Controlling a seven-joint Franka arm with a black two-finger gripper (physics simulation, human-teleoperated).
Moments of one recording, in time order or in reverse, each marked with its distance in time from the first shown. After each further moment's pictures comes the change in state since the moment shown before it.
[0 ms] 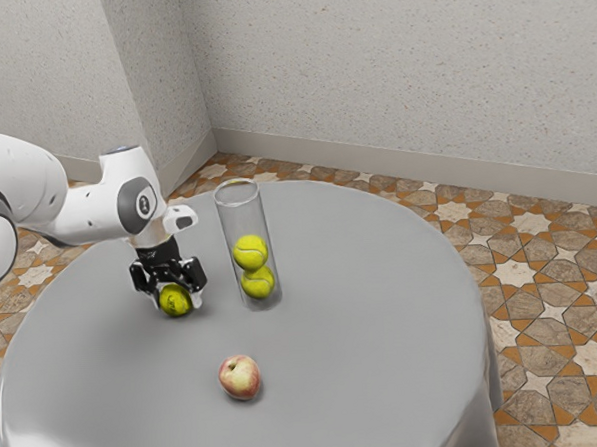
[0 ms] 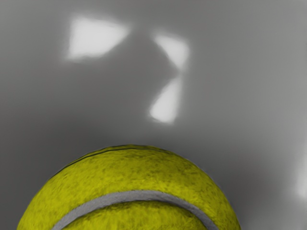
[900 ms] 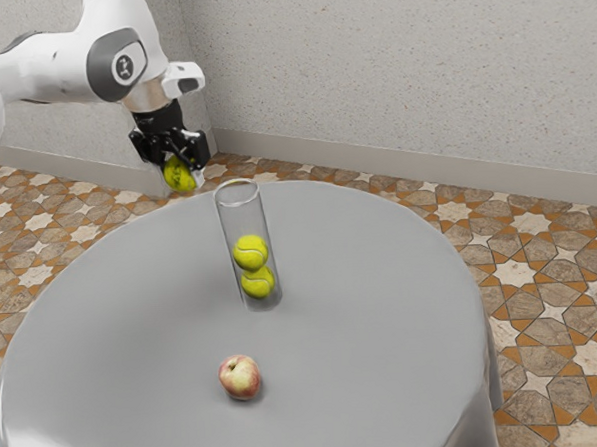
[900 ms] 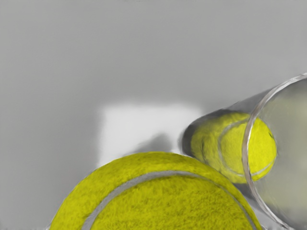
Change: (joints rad) arm -0.063 -0.276 -0.074 0.274 0.216 -0.293 -0.111
